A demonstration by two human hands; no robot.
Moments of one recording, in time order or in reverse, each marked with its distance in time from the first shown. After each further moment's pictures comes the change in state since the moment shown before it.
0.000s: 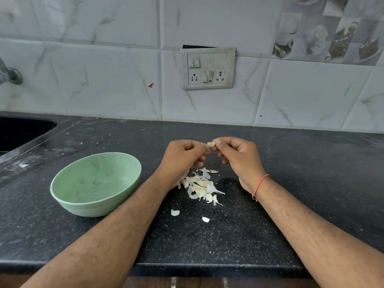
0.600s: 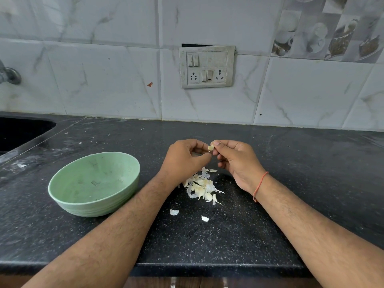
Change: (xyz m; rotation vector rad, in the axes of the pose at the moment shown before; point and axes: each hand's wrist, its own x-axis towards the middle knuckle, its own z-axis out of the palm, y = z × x) left_hand -0.006 0.001 0.003 0.378 0.009 0.187; right_hand 0.003 0.004 0.005 0.200 -0.064 0.240
